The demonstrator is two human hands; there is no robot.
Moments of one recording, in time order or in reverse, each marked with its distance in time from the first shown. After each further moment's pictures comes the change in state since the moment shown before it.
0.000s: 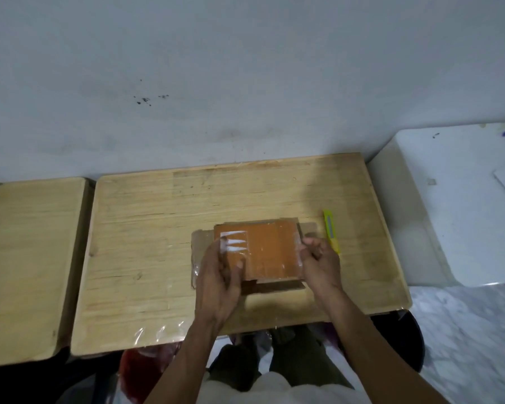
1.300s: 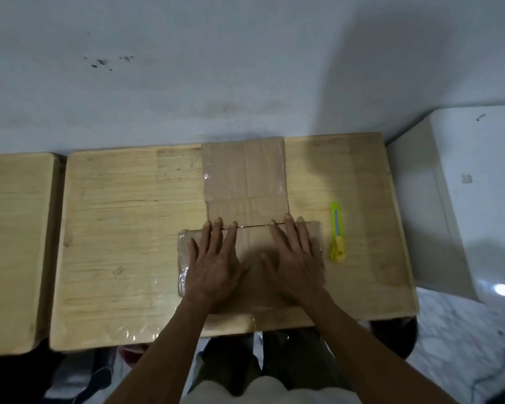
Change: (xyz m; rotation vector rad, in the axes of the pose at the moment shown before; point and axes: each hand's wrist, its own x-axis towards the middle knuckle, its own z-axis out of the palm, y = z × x) left_hand 0.056 -0.056 0.041 0.698 -0.447 0.009; right_hand 0.043 0.041 0.033 -1.115 -0.247 -0.586
